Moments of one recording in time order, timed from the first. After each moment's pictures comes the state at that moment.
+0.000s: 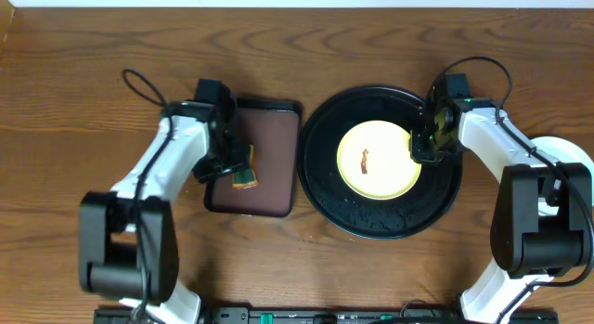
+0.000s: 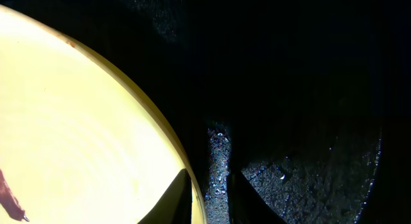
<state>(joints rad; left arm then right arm) -0.15 1.77 1.17 -0.93 0.07 -0.45 0.07 1.90 1.20 -0.77 -0.10 0.17</state>
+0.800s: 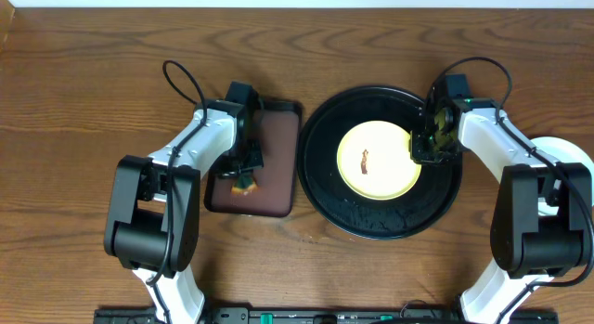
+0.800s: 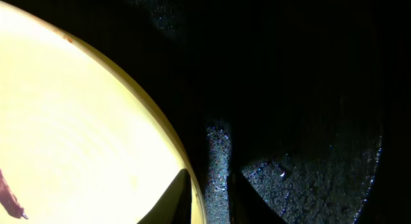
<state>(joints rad) -0.24 1.92 1.22 -0.93 0.01 -0.45 0.07 1.90 1.20 -0.77 -0.10 0.17</state>
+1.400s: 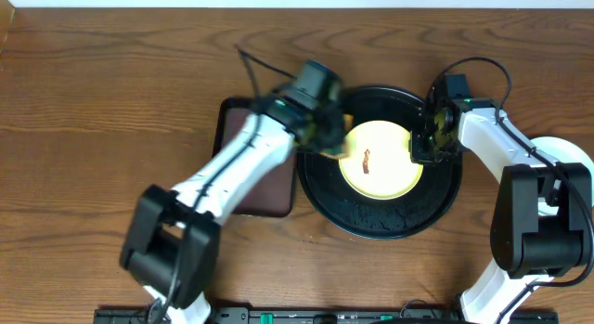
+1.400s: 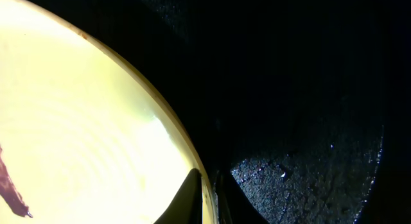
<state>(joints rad) -0.57 1.84 1.41 -0.64 0.26 -0.57 0.07 1.90 1.20 -0.77 -0.10 0.16</state>
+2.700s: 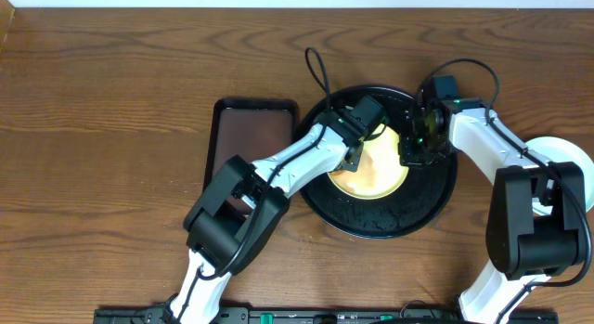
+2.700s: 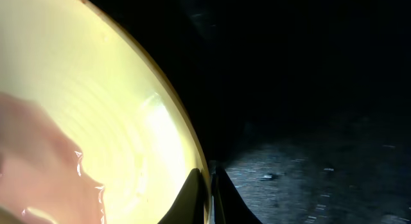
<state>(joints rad) -0.74 2.13 1.53 -0.76 -0.23 -0.45 0.12 1.90 1.20 -0.80 -0.17 0.16</state>
